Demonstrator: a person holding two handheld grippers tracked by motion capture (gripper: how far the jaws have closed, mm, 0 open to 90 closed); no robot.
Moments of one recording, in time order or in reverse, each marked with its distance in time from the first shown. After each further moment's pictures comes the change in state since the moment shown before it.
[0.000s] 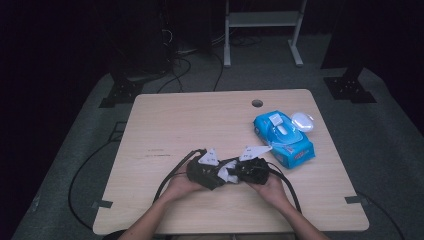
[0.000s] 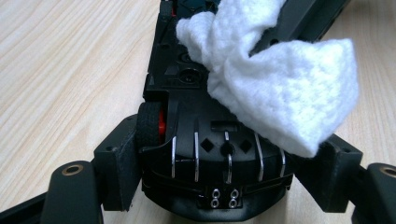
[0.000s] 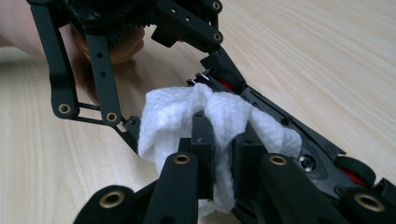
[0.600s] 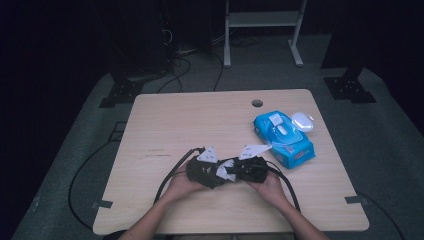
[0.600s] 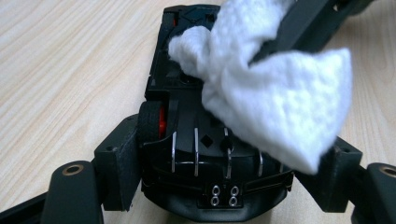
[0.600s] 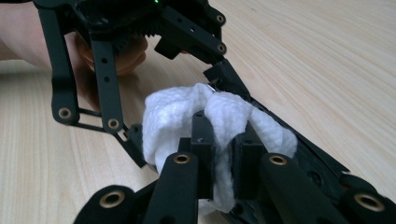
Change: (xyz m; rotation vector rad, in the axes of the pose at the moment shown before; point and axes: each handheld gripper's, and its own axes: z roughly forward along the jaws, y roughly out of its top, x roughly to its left) left arm 0.002 0.003 -0.003 -0.023 -0.015 -0.065; right arm -0.006 0.002 0.000 -0.035 0.037 0.015
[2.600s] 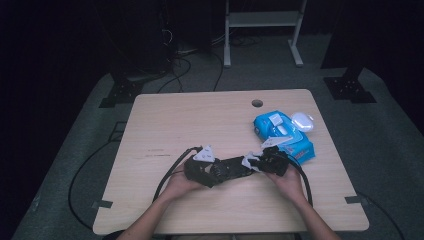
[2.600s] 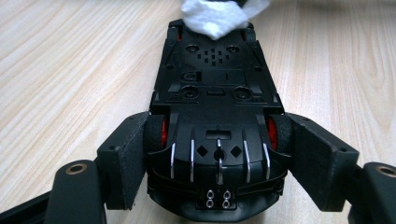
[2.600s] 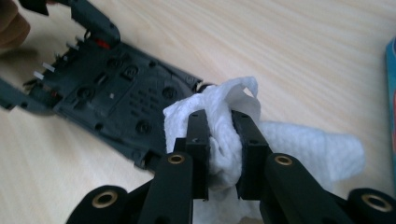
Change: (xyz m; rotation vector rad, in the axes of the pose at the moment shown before) left arm 0.002 -0.001 -0.007 -0.037 -0.001 0.016; right arm -0.049 -0.023 -0.032 0.109 -0.171 0.190
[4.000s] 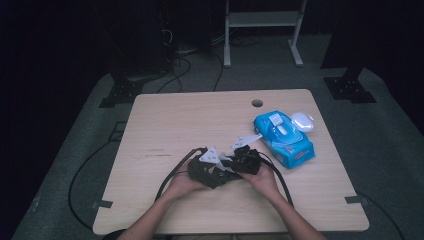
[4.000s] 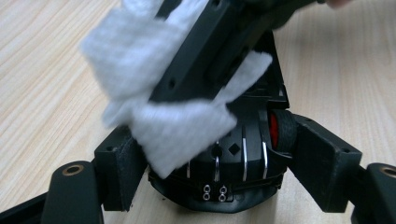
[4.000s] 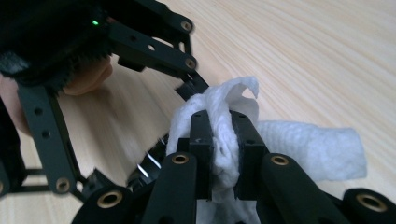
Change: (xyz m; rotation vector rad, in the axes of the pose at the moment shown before) left arm -0.004 0.006 0.010 0.060 0.017 0.028; right arm 0.058 0.044 0.041 -0.019 0.108 -0.126
